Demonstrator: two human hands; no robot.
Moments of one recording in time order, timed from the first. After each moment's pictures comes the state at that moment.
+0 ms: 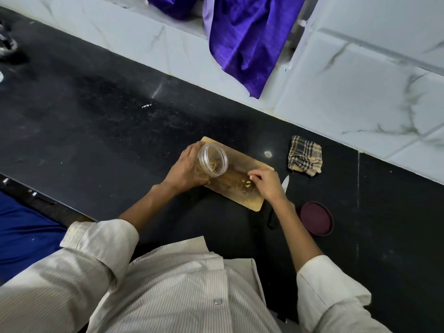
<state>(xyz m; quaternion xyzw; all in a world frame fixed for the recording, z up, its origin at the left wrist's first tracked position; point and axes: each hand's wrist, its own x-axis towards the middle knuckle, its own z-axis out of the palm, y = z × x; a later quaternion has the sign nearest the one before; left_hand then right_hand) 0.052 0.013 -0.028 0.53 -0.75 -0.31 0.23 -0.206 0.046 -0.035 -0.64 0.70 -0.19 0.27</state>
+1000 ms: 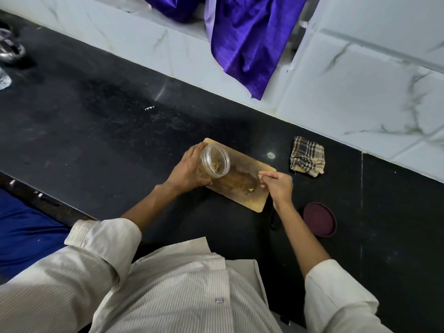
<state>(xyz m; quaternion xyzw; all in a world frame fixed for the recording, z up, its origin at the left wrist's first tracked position) 0.052 0.013 -0.028 0.54 -0.76 -0.30 0.23 -0.208 0.058 -0.040 -0.37 0.74 -0.43 0.37</state>
